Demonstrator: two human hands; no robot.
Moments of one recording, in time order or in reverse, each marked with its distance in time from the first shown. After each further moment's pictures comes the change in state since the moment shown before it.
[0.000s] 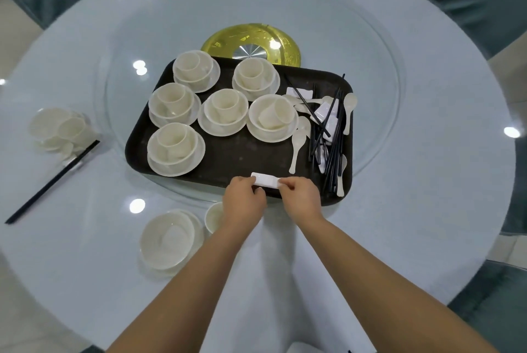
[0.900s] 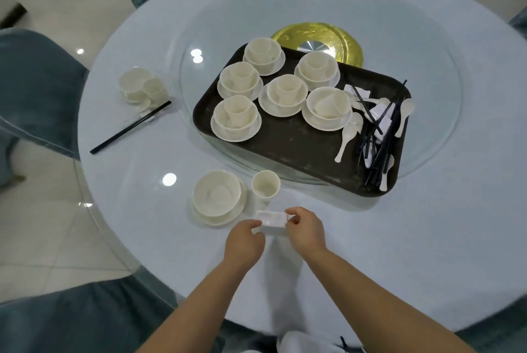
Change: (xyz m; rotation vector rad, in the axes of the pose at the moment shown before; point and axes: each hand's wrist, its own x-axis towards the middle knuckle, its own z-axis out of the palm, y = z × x) left_hand -0.113 -0.117 0.008 -0.277 -0.022 -0.327; right_hand -0.090 0.035 0.077 -0.125 -0.179 0.028
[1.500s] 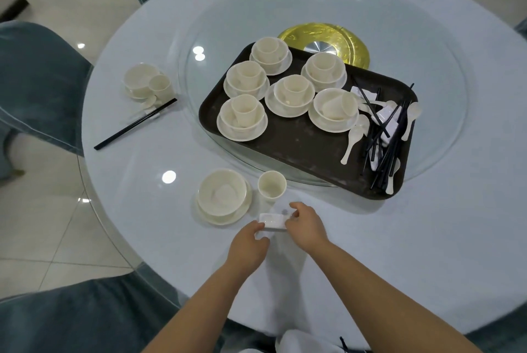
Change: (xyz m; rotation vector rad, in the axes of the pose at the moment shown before) left_hand 0.001 -0.013 -0.004 -0.054 -0.119 -0.014; right_hand 0.010 -0.009 -0.002 -0.112 -0.163 -0.041
